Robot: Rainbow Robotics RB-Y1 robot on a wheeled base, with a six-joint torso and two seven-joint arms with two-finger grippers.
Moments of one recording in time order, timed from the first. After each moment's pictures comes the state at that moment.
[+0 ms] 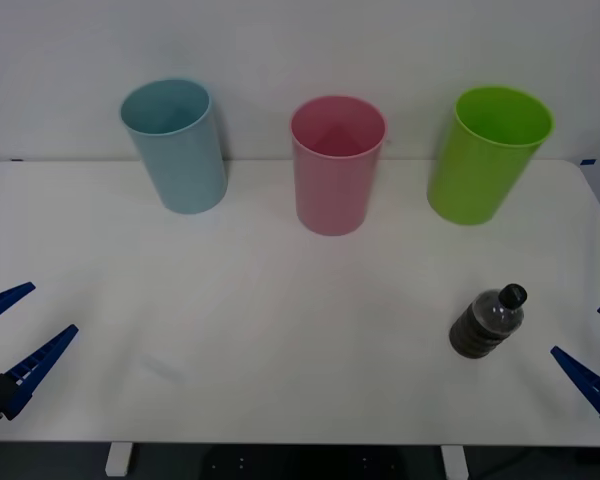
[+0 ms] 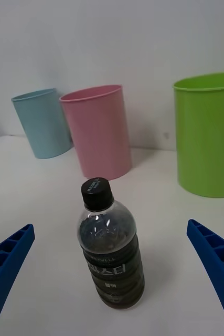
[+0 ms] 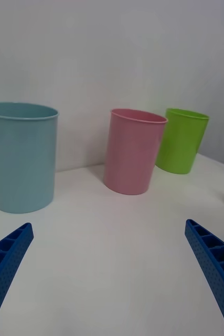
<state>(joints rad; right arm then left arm) 0.42 -0.43 -0.50 -1.63 0.95 -1.17 0.06 0.35 0.40 0.52 -1.66 -0.96 -1.22 0.00</state>
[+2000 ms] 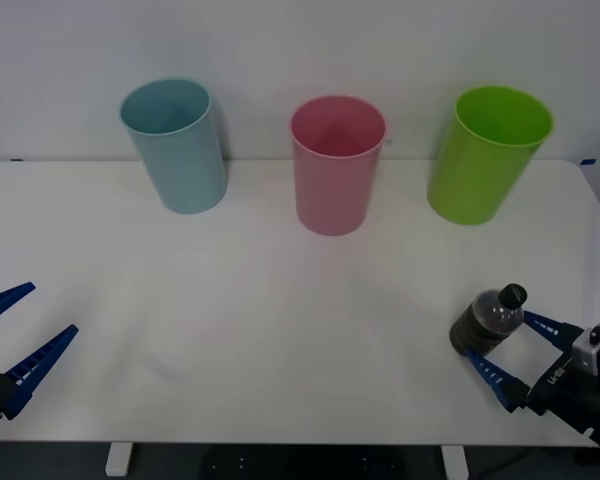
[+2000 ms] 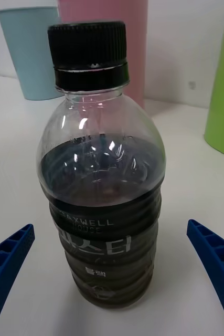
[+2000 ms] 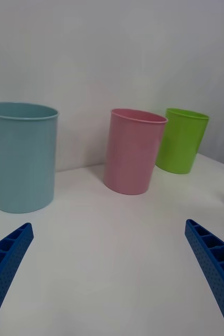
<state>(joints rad) 0.13 -0.43 -0.25 -1.23 1.04 -1.05 0.39 0.35 0.40 0.52 -1.66 -0.96 -1.22 0.00</state>
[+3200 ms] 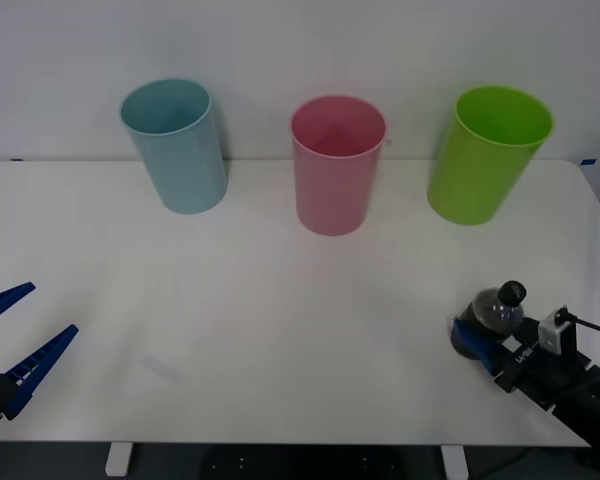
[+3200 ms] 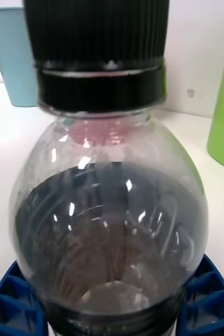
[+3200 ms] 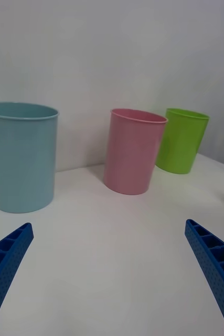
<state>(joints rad) 0.08 -0.38 -0.19 -1.23 1.04 -0.95 0.42 0.35 0.40 0.52 -1.66 -0.96 -1.22 0.00</state>
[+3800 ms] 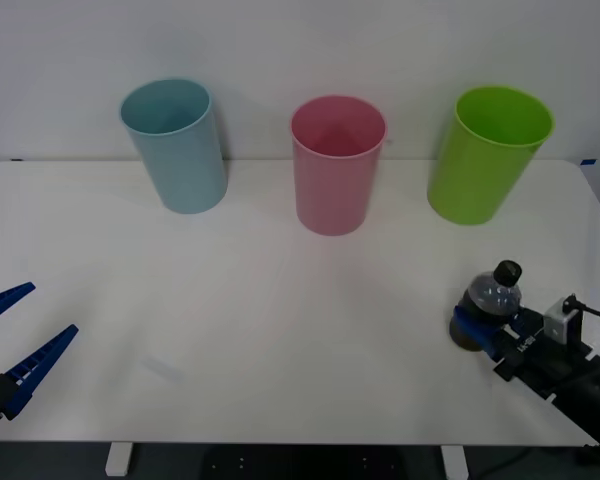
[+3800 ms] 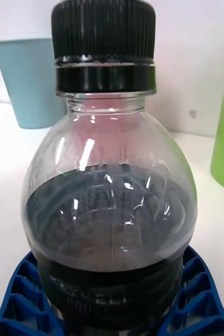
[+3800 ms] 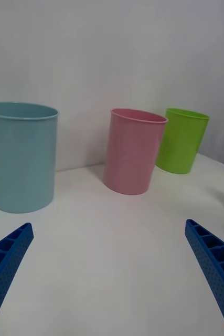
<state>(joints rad) 0.08 -0.38 -0.19 -1.30 1.00 -0.96 0.35 0.35 0.40 0.52 -1.66 -0.96 -1.22 0.00</state>
